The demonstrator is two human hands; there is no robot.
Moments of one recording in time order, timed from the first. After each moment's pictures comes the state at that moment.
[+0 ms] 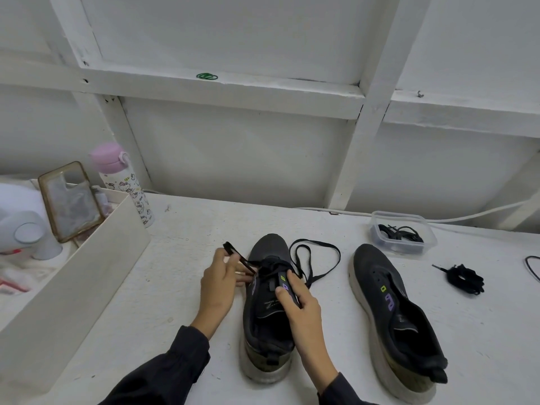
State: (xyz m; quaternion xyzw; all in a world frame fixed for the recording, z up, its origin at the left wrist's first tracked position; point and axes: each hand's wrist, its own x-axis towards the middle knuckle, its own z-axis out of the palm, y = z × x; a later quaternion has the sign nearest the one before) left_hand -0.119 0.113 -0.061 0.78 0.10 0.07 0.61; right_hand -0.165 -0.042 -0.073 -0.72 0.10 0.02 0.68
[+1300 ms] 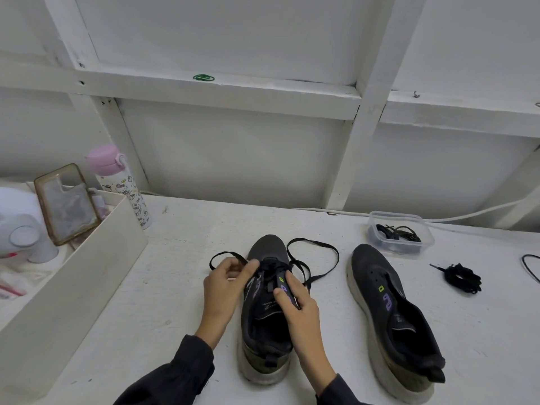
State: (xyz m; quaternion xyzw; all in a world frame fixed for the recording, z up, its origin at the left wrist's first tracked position) left_hand -0.125 0.103 -0.065 0.75 0.12 0.09 0.64; right_hand -0.165 -0.043 -0.076 -0.72 0.10 0.00 0.69
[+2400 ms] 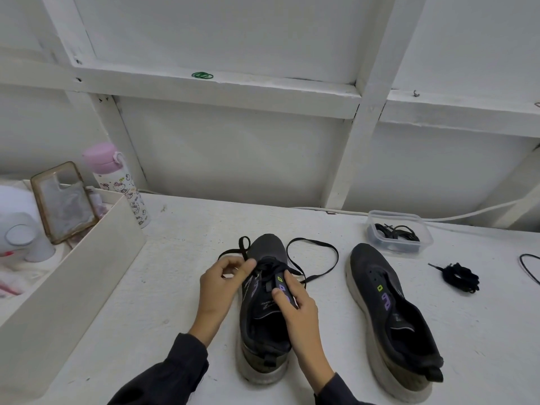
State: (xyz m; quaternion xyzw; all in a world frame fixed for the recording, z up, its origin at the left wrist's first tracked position) left_hand -0.125 0.110 -0.065 0.76 0.10 0.09 0.64; right_hand -0.165 -0.043 -0.077 -0.72 0.09 0.00 0.68
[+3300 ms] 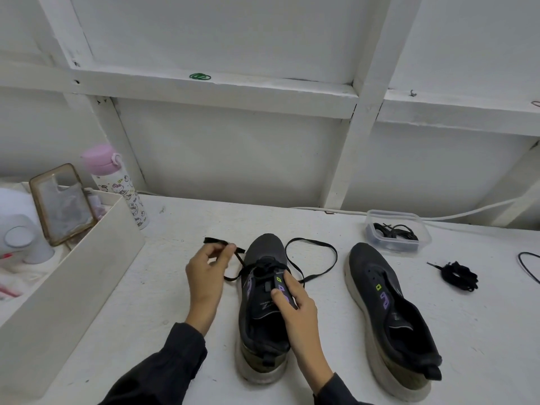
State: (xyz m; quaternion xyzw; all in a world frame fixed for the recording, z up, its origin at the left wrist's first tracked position) left_hand -0.112 0.117 -0.047 0.73 0.13 0.20 0.64; right_hand -0.165 -0.044 -0.079 -0.72 0.10 0.01 0.69
